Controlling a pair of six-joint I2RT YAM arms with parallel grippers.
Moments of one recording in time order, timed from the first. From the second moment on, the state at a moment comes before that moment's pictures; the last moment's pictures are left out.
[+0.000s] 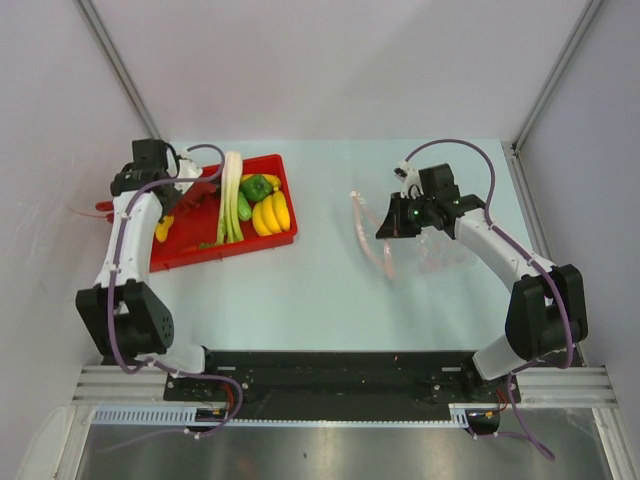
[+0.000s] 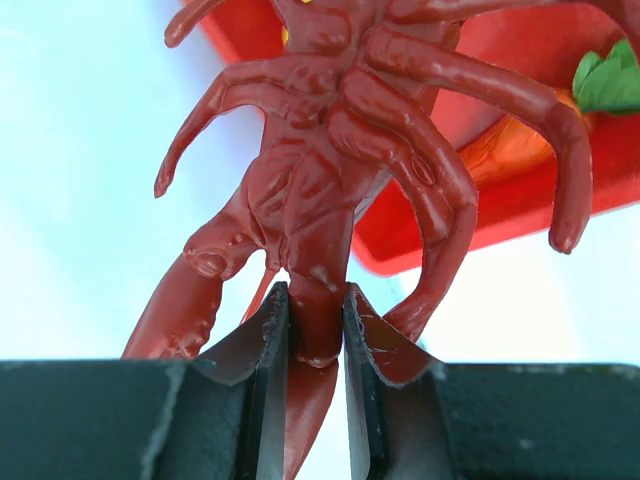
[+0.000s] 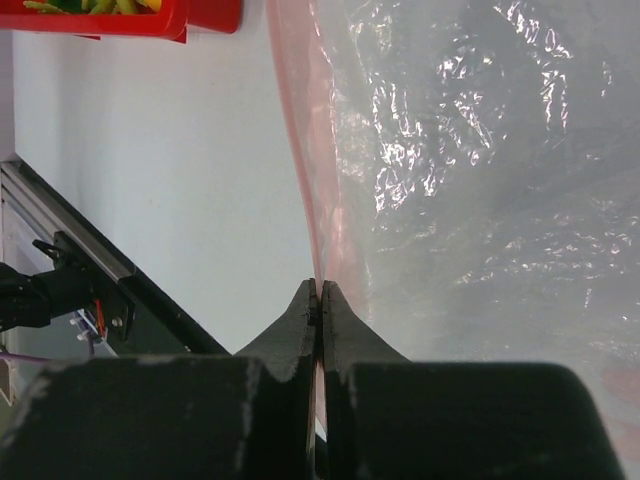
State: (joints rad) left arm 0.16 1.54 1.47 -0.91 -0.31 0.81; right arm 0.32 1.53 1.18 -0.49 -0.51 0.29
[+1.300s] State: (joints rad) left arm -0.90 1.40 1.33 -0.72 -0.54 0.93; right arm 0.31 1.41 1.08 -0.24 -0.76 0.61
